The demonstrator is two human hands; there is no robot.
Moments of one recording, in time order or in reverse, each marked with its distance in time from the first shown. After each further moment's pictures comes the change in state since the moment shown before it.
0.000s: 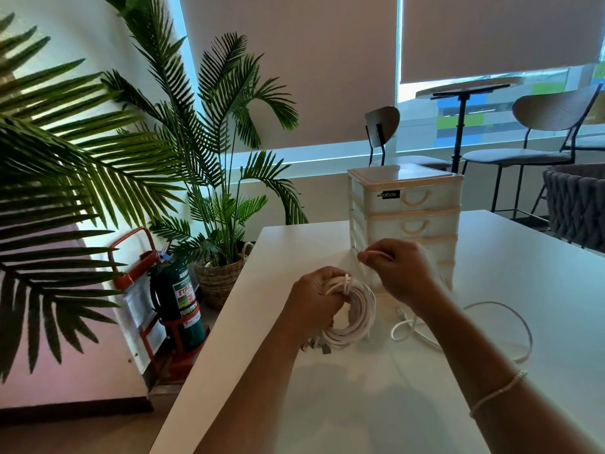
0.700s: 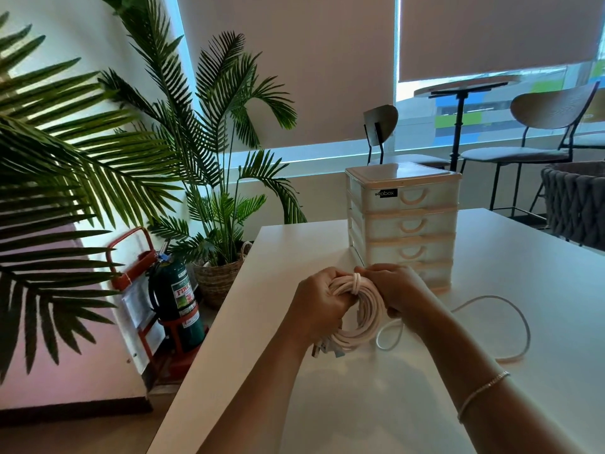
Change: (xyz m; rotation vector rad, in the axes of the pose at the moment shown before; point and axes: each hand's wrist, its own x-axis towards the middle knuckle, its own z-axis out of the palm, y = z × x) left_hand -0.005 0.008 0.009 0.008 0.025 0.039; right_hand -0.003 0.016 0.015 0.364 -0.234 0.413
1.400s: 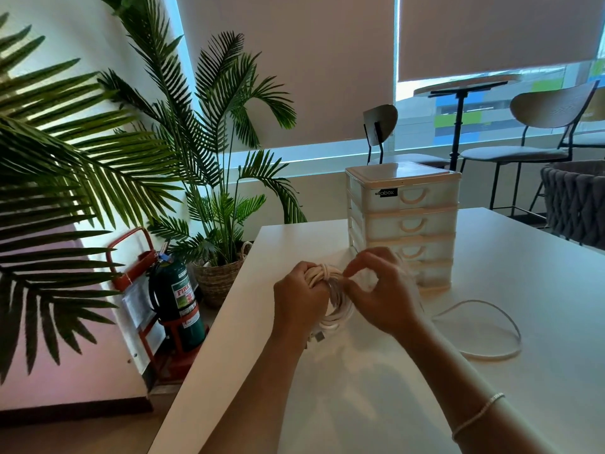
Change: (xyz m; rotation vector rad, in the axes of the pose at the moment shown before) left_hand 0.002 -0.004 -0.007 0.250 0.358 -0.059; right_hand -0.012 0.013 0.017 -0.389 0.298 -0.697
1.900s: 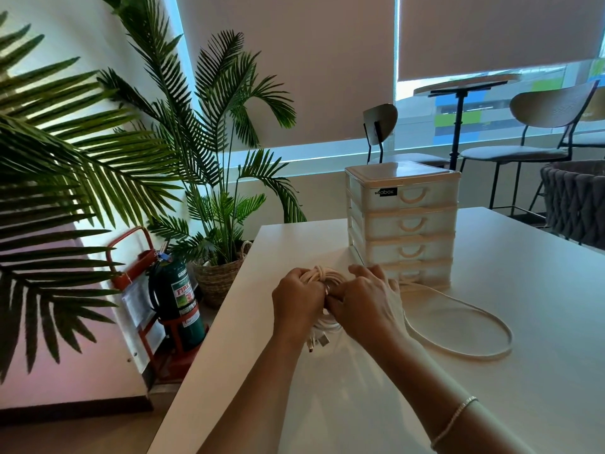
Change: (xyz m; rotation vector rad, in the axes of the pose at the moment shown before) left_hand 0.000 0.003 0.003 -0.082 -0.055 -0.286; right_hand -0.011 -0.026 0.011 -0.417 -0.306 0.096
